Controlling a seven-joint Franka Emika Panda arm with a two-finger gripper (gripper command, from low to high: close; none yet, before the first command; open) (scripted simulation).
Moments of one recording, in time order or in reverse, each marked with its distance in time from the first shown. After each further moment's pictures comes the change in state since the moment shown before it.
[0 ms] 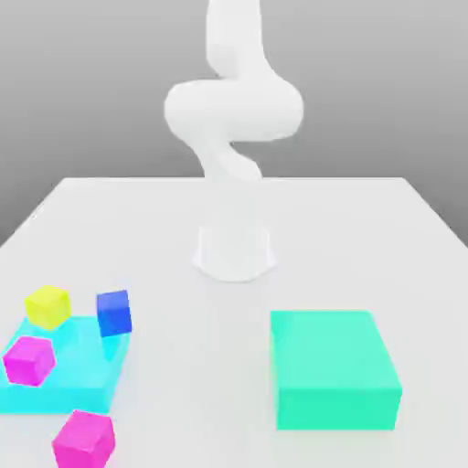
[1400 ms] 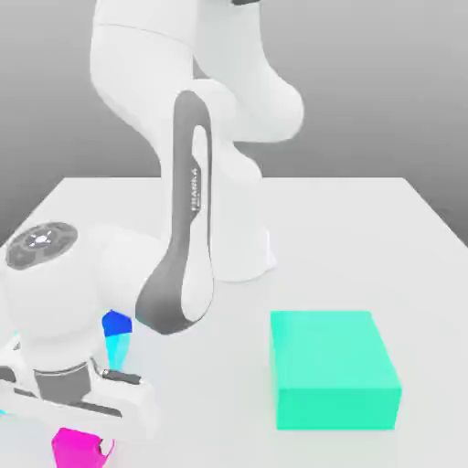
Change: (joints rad) arm -0.168 1.136 -0.156 -0.023 0.185 0.412 -0.252
